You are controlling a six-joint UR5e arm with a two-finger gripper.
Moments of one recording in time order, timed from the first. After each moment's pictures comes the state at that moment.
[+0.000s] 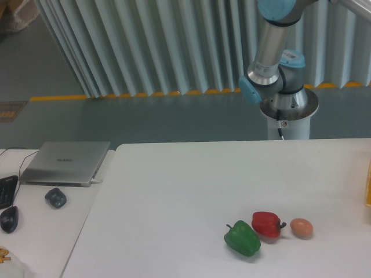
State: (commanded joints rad) arm 2.78 -1.94 -1.41 -1.46 1.56 2.20
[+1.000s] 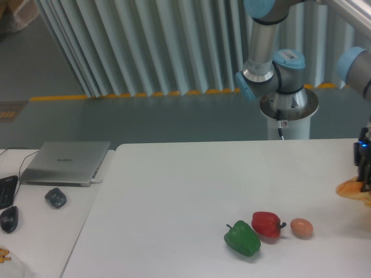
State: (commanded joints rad) arm 2.54 -1.94 -1.37 -1.43 1.44 1.60
